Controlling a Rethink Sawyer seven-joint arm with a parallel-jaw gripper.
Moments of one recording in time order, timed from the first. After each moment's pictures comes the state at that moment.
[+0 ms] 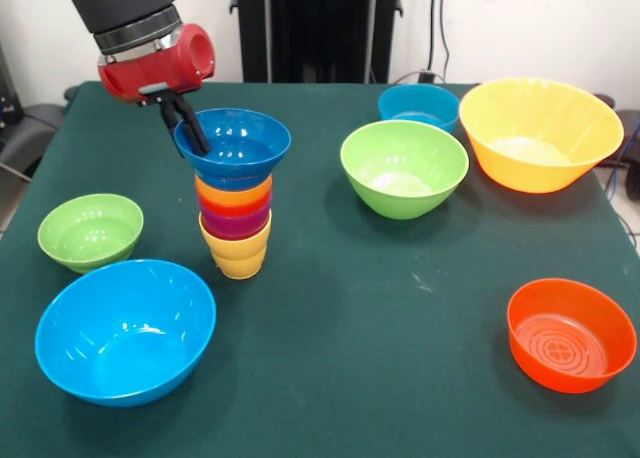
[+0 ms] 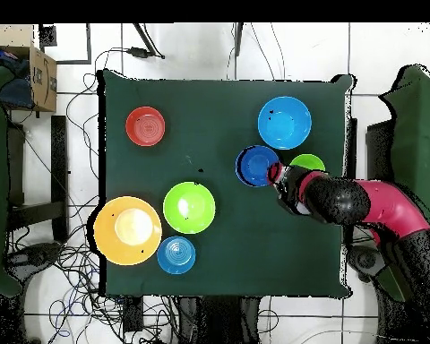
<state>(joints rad) -1.20 -0.51 0.94 1.76 -0.61 0.66 2.01</state>
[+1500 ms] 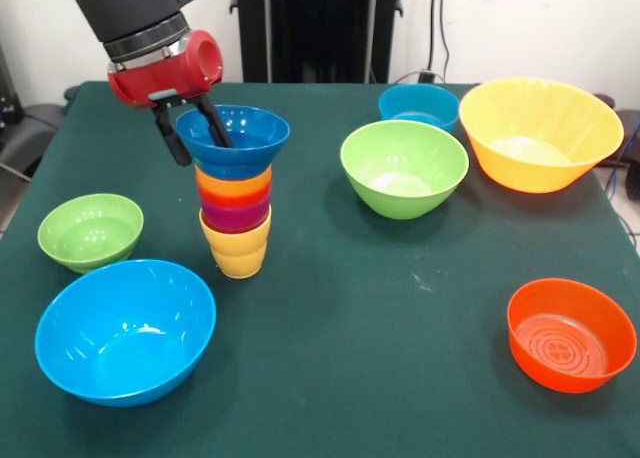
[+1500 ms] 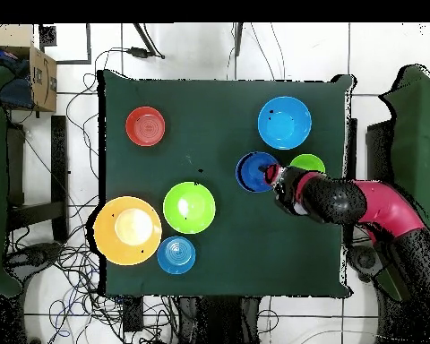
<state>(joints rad) -1.20 -0.49 0.94 1.76 -0.61 0.66 2.01</state>
